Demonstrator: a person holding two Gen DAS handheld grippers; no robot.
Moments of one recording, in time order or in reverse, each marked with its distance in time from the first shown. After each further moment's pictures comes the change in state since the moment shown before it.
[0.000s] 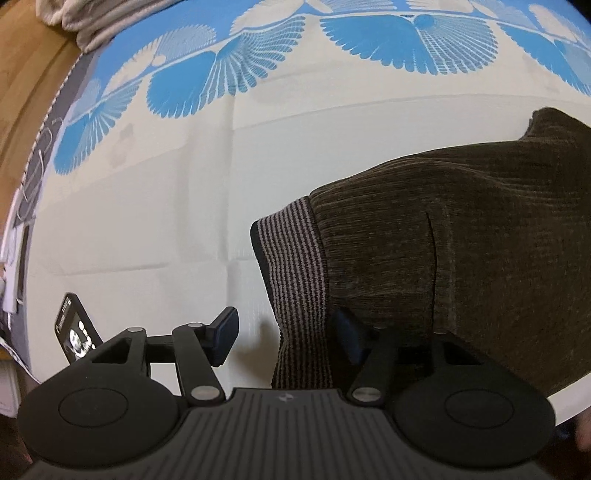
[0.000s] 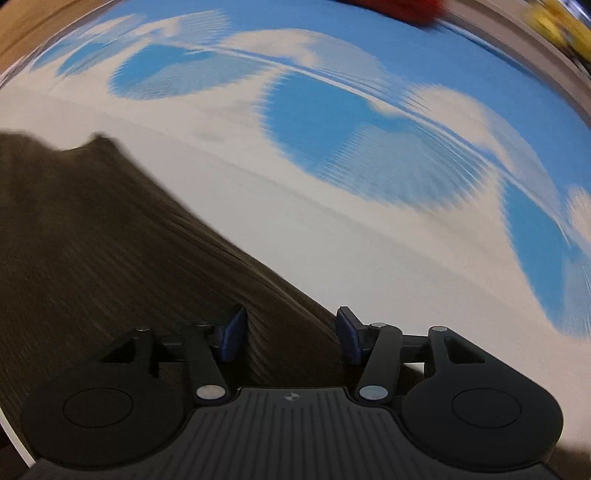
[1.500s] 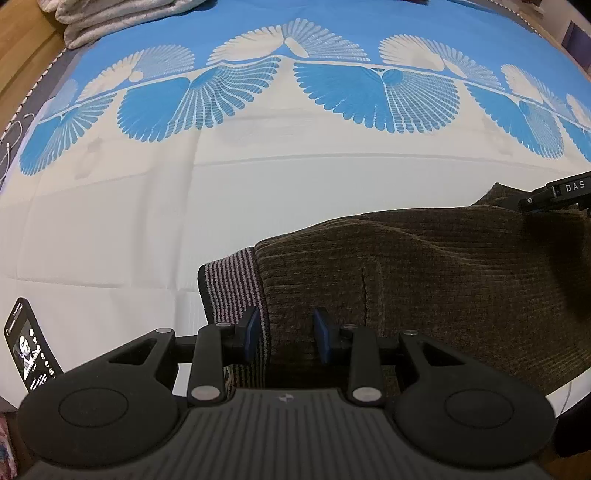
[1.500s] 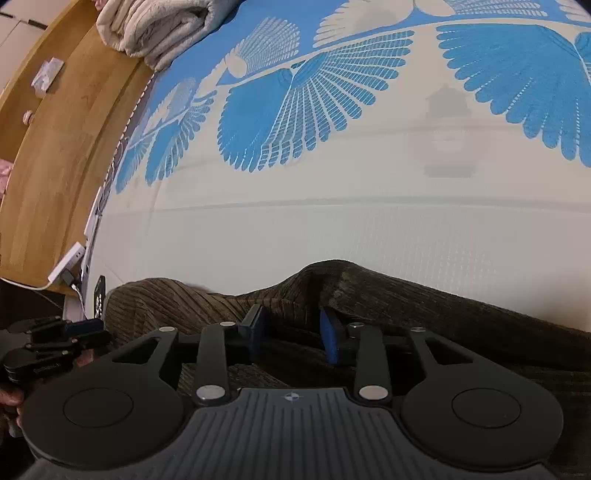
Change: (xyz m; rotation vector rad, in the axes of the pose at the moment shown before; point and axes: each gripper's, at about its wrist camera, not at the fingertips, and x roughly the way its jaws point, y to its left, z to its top) left arm -0.018 0.005 0.010 -0.105 -0.099 -0.204; right arm 0.078 0.136 0.109 0.367 0.080 0.600
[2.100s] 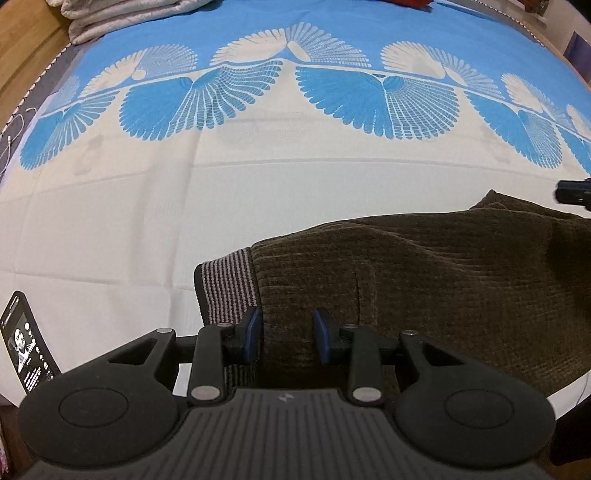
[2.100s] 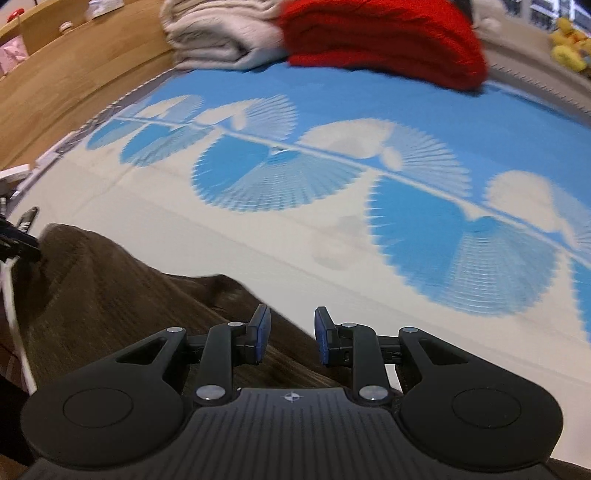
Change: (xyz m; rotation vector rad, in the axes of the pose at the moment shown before) left arm -0.004 0.002 0.001 -0.031 -0.009 -0.014; right arm -0.082 0.022 -0.028 -0.433 -0.202 -0.295
